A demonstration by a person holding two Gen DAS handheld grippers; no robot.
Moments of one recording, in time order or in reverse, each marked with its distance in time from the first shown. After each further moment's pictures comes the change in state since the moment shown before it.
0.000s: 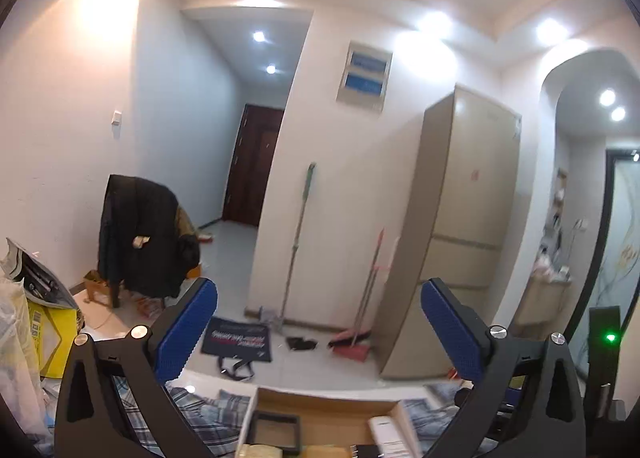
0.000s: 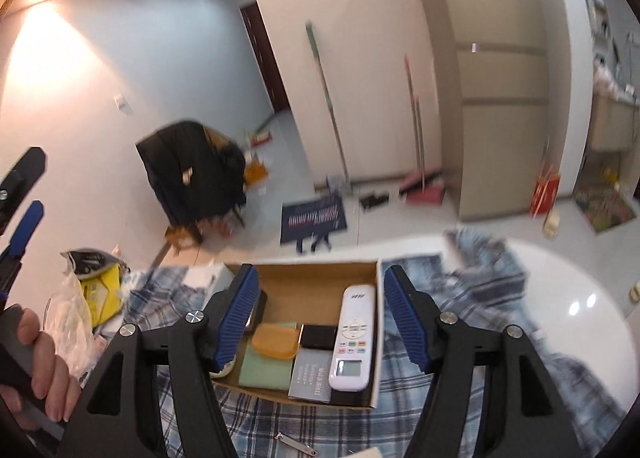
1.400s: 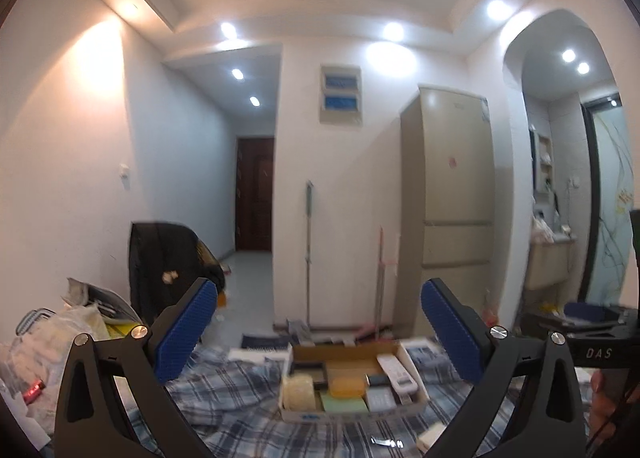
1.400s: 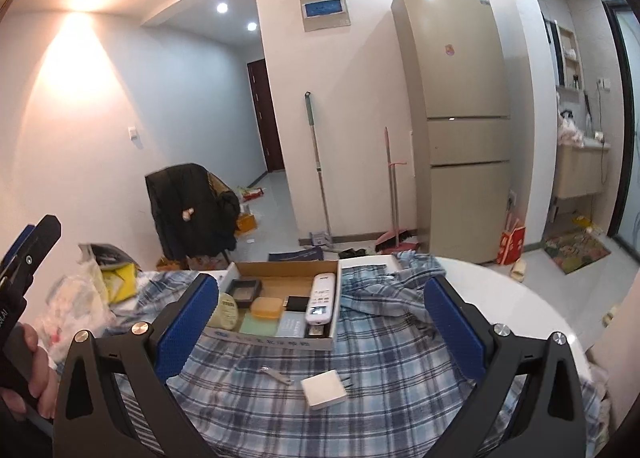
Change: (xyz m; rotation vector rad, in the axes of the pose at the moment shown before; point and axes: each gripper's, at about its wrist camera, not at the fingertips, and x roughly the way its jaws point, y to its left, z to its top) left arm -0.161 -0.031 -0.033 0.215 -0.003 0.018; right arm -0.163 -0.012 -0.084 -0.081 -0.236 -0.071
